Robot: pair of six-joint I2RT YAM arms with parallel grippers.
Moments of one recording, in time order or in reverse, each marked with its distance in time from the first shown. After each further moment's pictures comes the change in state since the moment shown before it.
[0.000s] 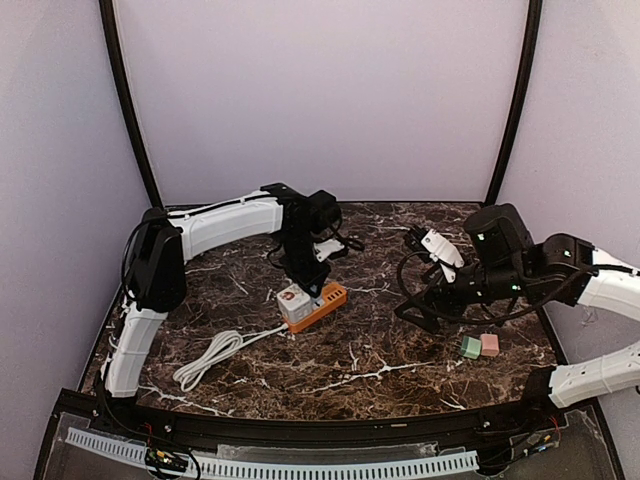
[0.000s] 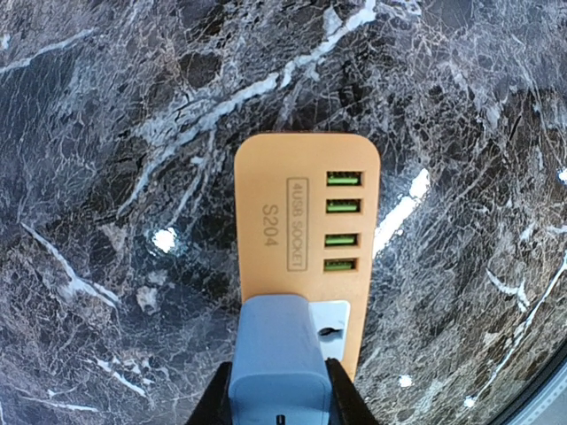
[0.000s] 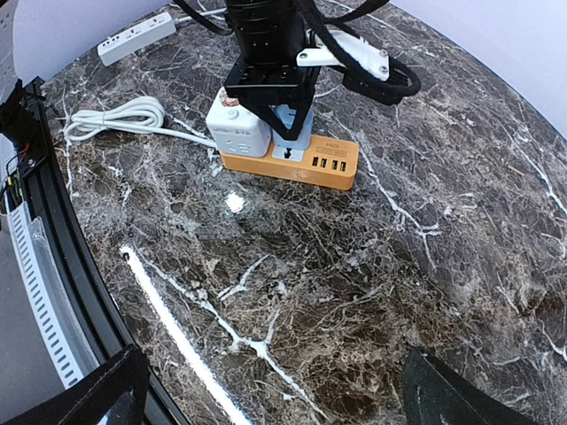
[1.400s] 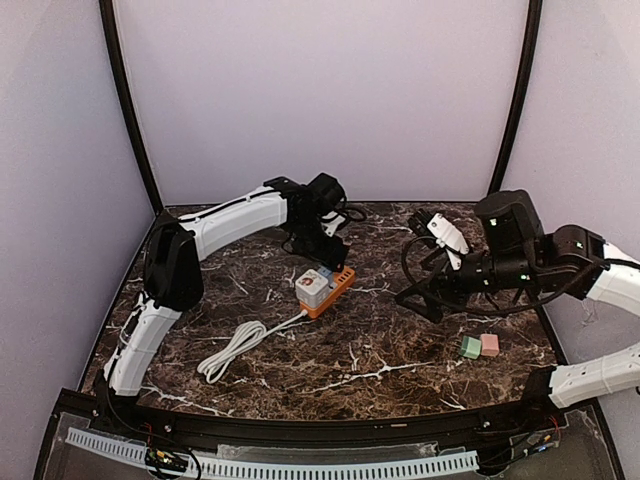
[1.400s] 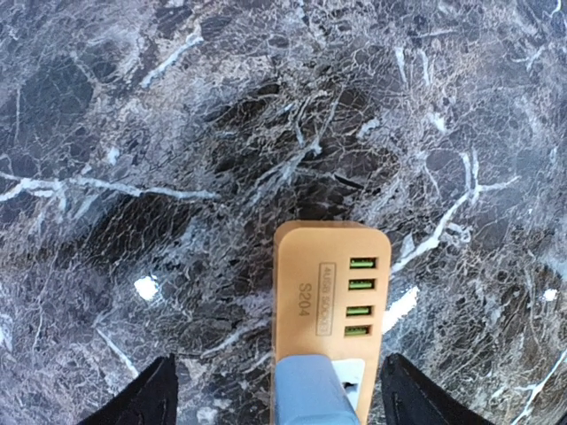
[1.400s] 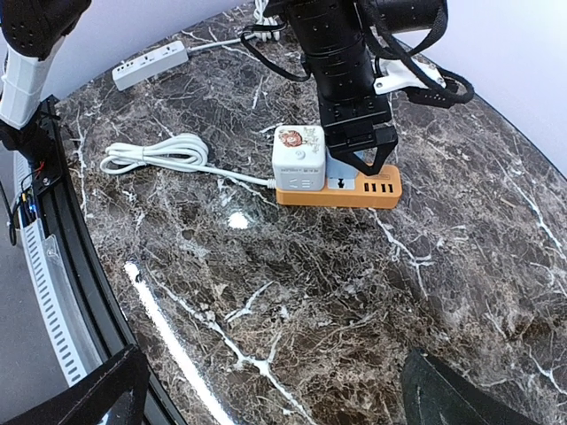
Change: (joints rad) left arm 0.042 0.150 0.244 0.138 -0.042 -0.195; right arm 0.000 0.006 0.068 -0.001 -0.011 -0.023
